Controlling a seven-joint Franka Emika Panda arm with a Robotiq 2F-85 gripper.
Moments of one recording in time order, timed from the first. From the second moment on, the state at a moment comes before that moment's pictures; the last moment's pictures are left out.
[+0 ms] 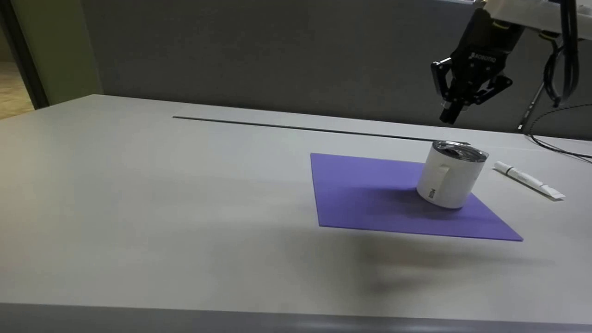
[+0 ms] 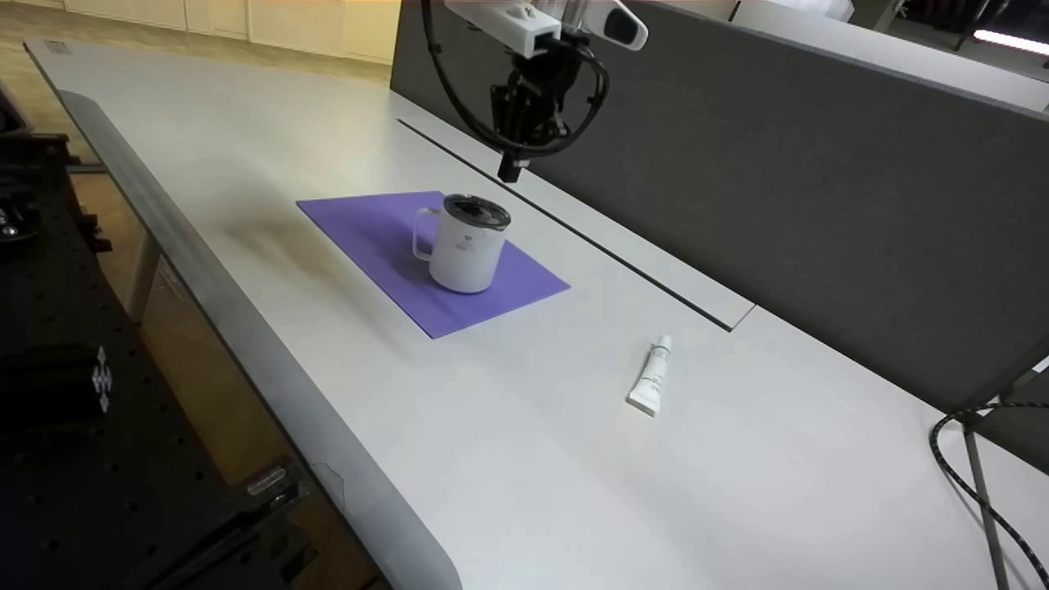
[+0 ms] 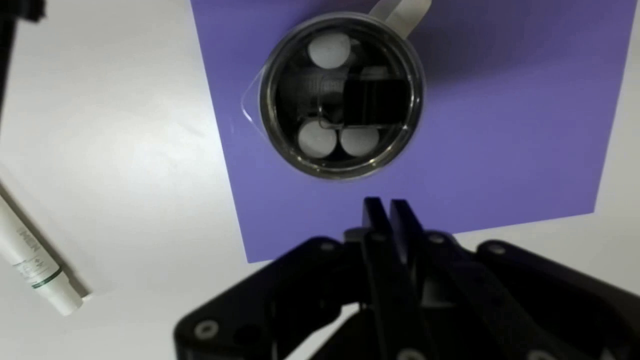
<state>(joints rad) -0.14 0.26 -0.02 -2.27 0.20 2.58 -0.18</state>
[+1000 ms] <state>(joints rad) -0.14 0.24 -0.02 -2.19 0.16 2.37 -0.23</state>
